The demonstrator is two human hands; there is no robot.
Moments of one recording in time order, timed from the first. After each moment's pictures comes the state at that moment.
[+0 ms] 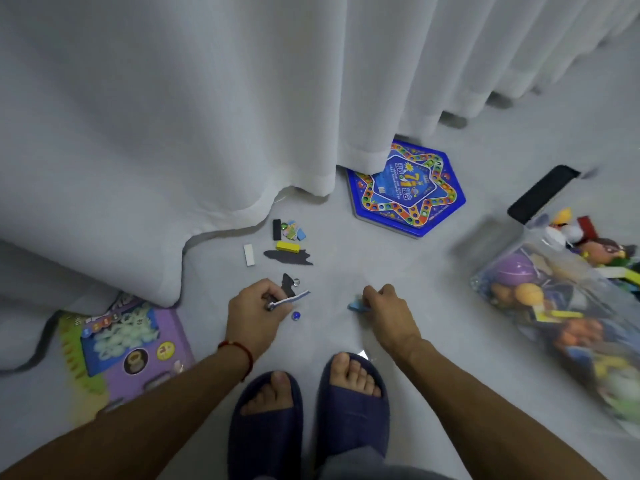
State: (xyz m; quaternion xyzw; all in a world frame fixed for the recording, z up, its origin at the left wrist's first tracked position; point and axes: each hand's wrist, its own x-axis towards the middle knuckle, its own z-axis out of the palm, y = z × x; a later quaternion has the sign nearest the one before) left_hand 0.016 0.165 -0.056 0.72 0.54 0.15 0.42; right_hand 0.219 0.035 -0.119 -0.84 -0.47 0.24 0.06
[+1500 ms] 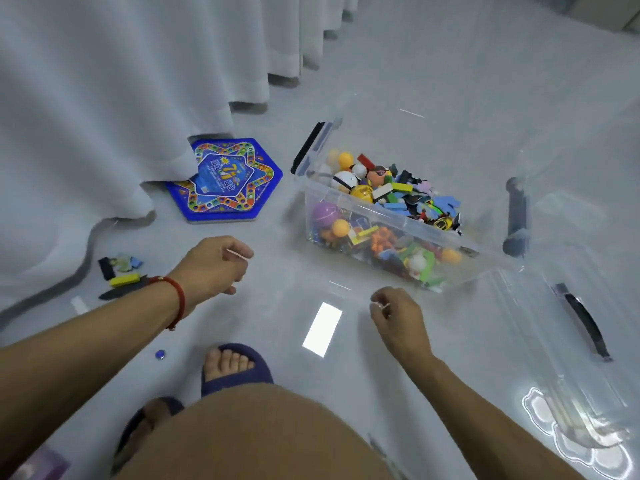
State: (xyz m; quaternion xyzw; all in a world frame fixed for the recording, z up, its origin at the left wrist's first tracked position) left_hand 0.184 0.087 0.024 0.78 0.34 -0.09 0.51; right_hand 0.262 -0.235 -0.076 -0.94 -0.14 0.08 0.29
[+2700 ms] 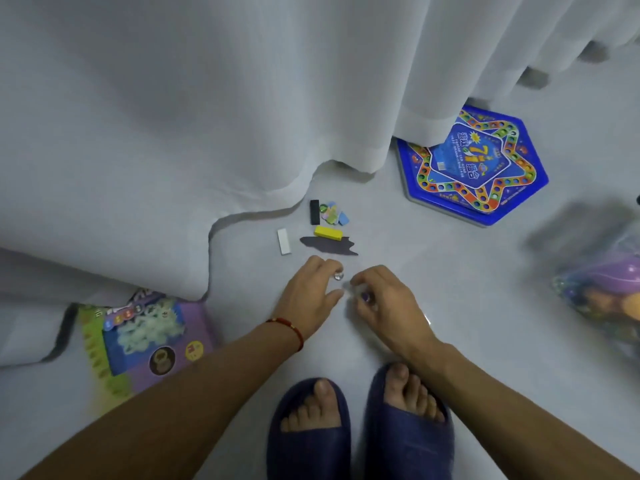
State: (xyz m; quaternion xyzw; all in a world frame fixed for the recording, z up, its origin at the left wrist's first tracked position) left_hand 0.033 0.215 -0.125 0.88 0.36 0.03 0.31; right_hand 0.172 0.099 -0.141 -0.76 -0.55 0.22 0.27
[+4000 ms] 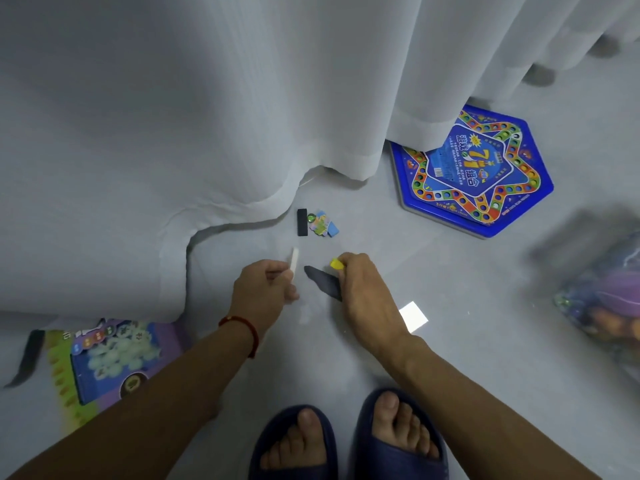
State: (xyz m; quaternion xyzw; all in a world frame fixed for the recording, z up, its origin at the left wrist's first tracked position) left_hand 0.031 0.255 -0.116 0.60 0.61 0.12 0.50; right_hand 0.174 0.147 -0.144 -0.77 -0.50 0.24 0.32
